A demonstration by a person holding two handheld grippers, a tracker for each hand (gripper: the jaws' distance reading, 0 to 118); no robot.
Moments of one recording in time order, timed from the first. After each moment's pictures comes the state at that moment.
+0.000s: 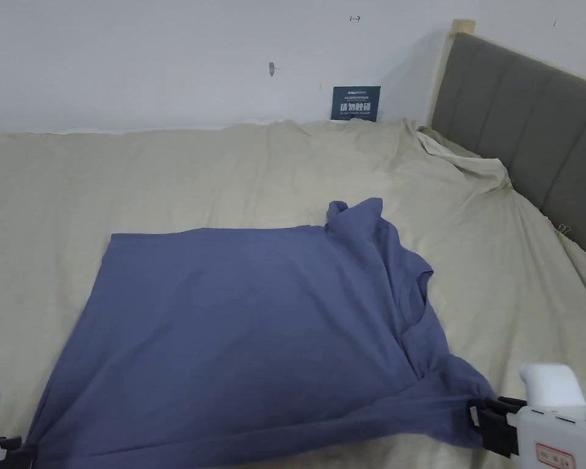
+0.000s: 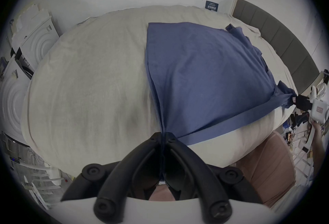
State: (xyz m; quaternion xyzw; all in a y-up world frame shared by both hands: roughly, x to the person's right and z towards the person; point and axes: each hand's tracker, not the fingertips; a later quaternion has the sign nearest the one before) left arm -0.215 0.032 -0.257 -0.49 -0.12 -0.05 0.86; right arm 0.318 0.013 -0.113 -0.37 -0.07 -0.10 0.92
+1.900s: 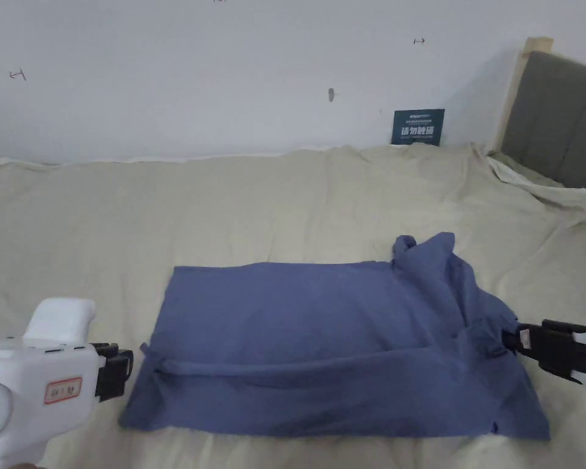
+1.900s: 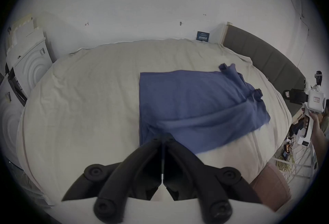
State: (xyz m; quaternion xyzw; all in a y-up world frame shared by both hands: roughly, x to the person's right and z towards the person) left arm -0.198 0.077 -0.346 -0.39 -0.16 -0.04 0.91; right arm 0.327 0.081 -0.220 -0.30 -0.01 -0.13 0.94
